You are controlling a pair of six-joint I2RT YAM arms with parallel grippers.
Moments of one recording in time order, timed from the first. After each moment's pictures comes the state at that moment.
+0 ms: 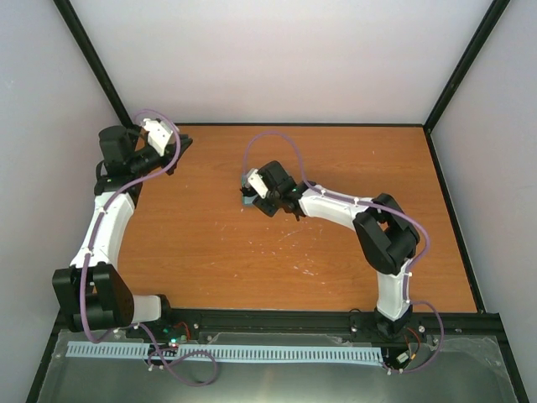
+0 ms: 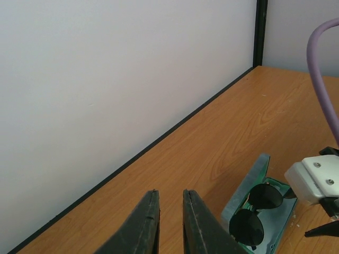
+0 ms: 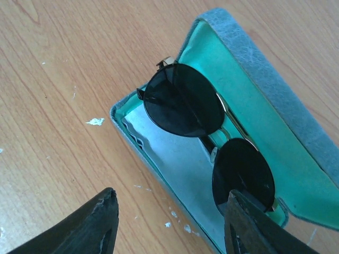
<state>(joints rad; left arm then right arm) 0.13 1.30 1.10 -0.08 0.84 0.43 0.77 1.92 1.33 -0.26 0.07 -0.28</state>
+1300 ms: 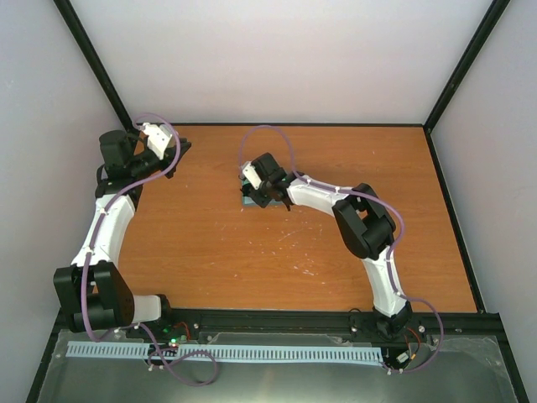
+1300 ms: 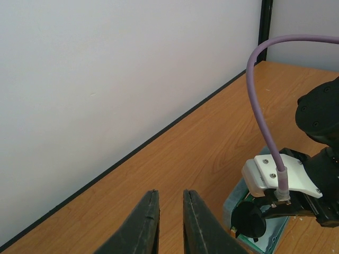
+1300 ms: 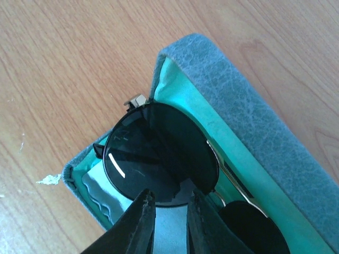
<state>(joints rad) 0.15 1.30 1.05 -0.05 0.84 0.43 0.73 2.14 1.56 -0.29 0.02 -0.28</state>
